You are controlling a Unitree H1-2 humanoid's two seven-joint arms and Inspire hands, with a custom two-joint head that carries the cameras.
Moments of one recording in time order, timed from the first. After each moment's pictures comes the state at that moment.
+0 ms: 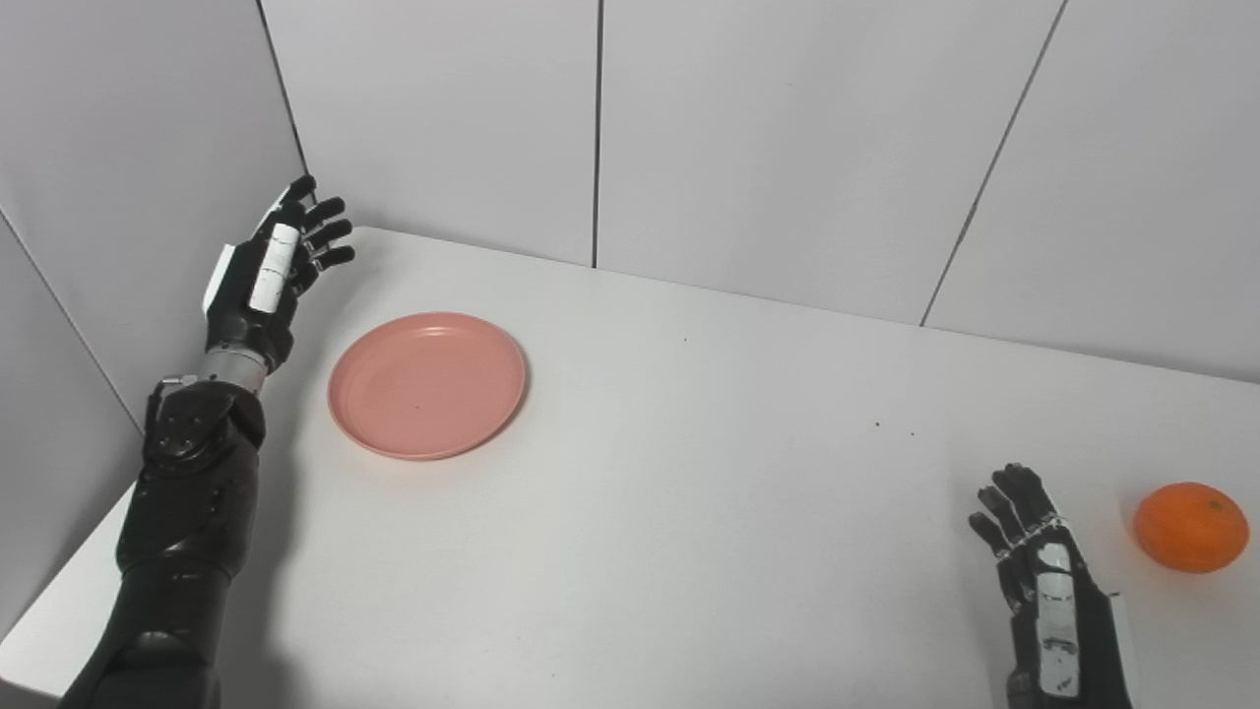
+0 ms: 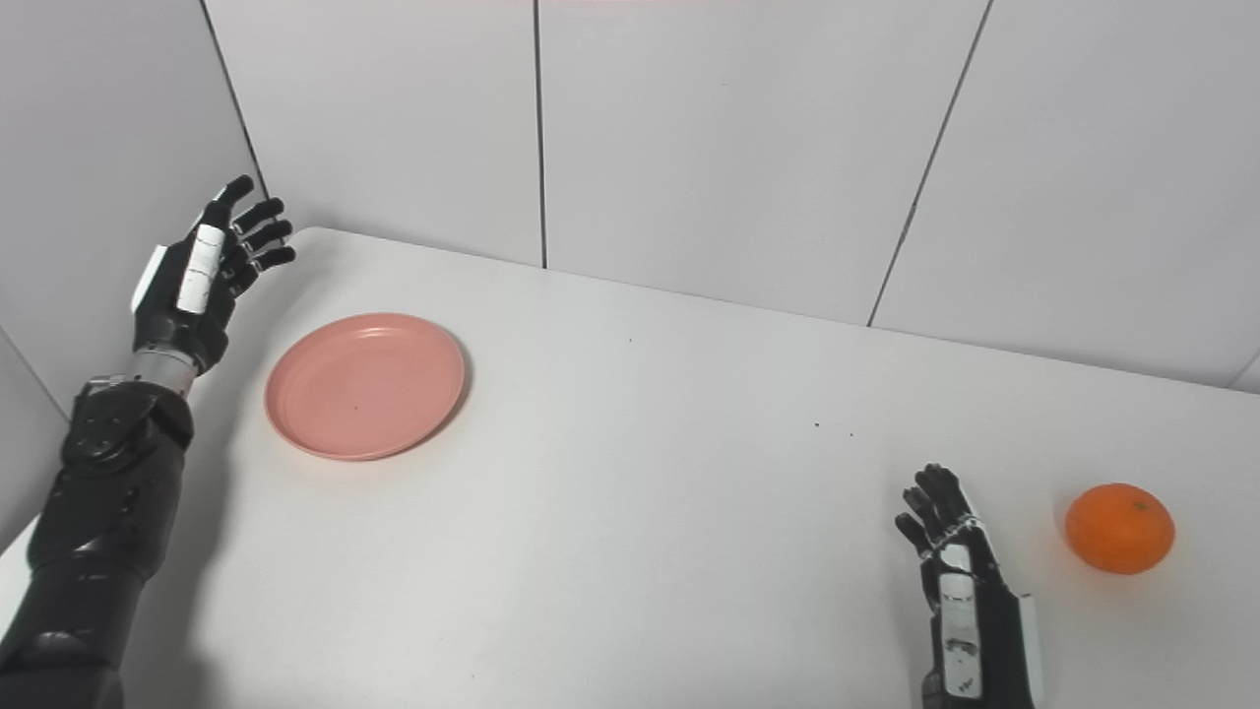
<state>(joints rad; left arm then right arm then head) -0.48 0.48 0.35 0.62 -0.31 -0.20 -0.21 0.06 -0.01 0.00 -0.07 0.14 -0.21 0.07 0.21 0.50</state>
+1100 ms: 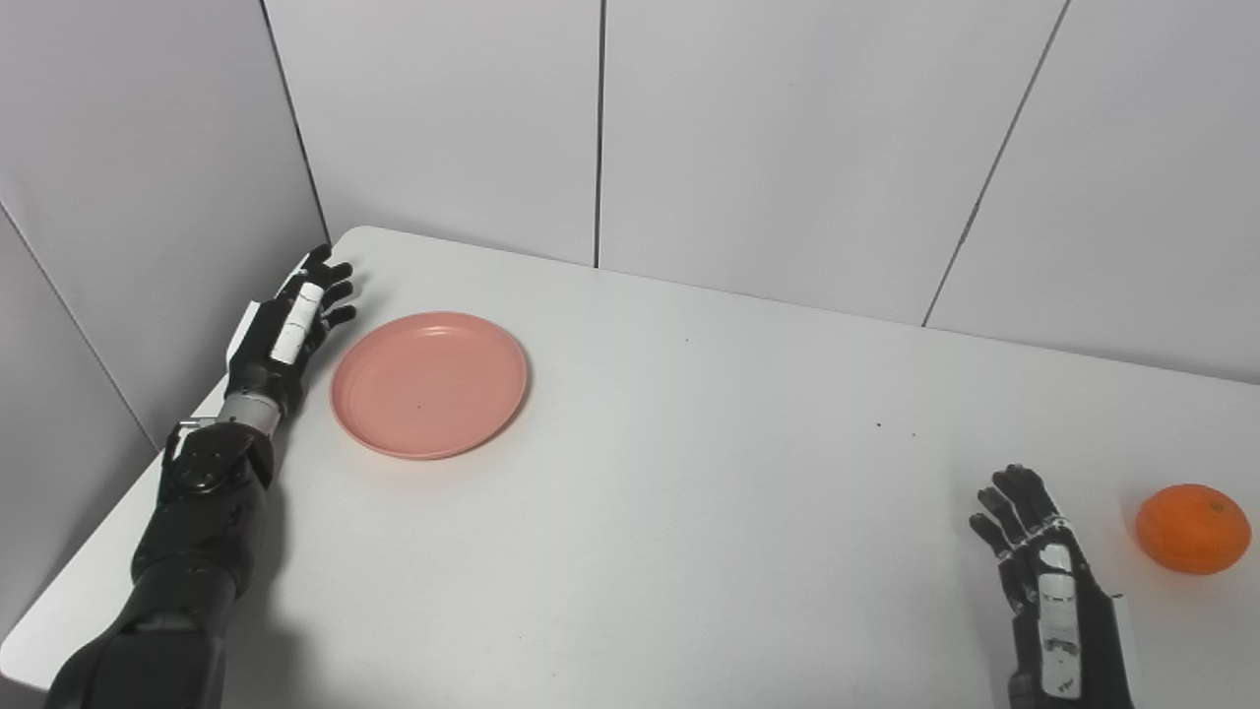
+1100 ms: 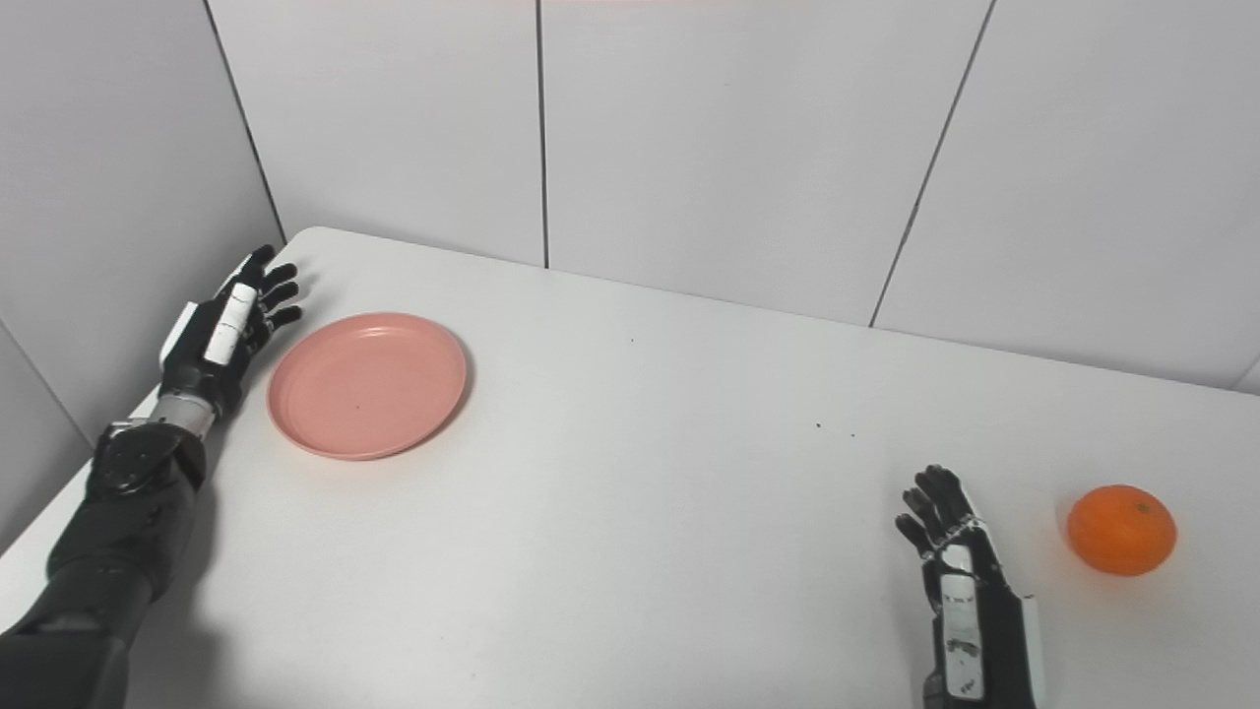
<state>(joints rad) -0.54 0.50 0.29 0.99 -0.27 -0.40 -0.27 0.06 -0.01 0.00 -0.08 0.15 -0.21 0.07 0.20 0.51</state>
